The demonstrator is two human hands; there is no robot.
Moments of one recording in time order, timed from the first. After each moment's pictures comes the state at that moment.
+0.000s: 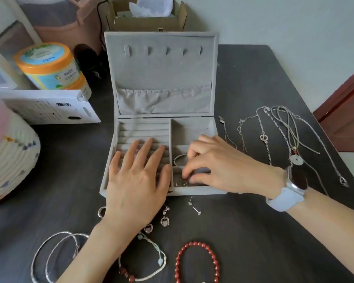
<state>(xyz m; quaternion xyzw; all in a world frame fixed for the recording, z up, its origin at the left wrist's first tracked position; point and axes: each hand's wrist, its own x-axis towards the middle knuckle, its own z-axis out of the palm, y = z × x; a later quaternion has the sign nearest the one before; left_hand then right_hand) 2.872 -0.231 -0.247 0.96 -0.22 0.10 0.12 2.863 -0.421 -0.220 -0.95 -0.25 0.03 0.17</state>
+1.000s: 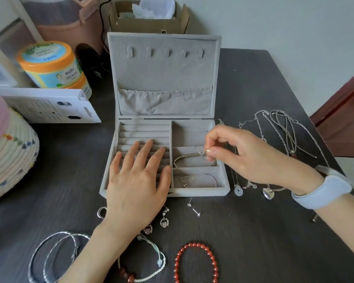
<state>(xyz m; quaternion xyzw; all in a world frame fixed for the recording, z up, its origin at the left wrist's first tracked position) 2.872 -0.230 -0.253 0.96 -0.21 0.11 0.13 2.850 -0.438 -0.186 -0.91 -0.12 0.05 0.40</state>
